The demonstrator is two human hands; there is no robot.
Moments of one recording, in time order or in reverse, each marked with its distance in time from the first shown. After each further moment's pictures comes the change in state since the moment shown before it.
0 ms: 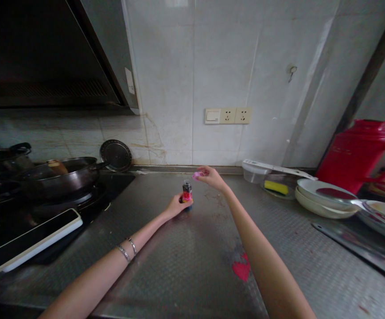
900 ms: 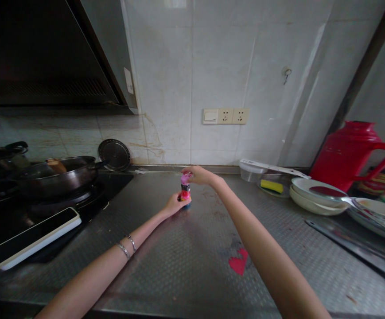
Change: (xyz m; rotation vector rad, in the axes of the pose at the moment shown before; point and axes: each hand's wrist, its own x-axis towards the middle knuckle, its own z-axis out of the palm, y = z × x) left_hand -0.002 0.003 -0.001 0.047 0.007 0.032; right_hand 0.005 -0.069 0.000 -0.359 -0.353 -0.212
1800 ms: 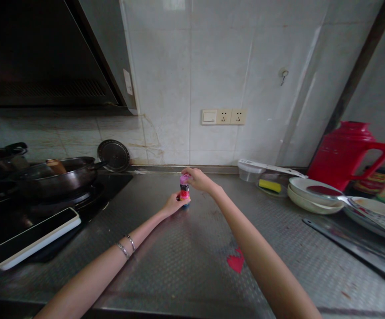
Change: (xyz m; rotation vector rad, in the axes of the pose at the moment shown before) left_hand 0.000 0.004 0.001 -0.024 0.022 -0.024; right_hand -0.013 0.005 0.022 -0.014 0.255 -0.055
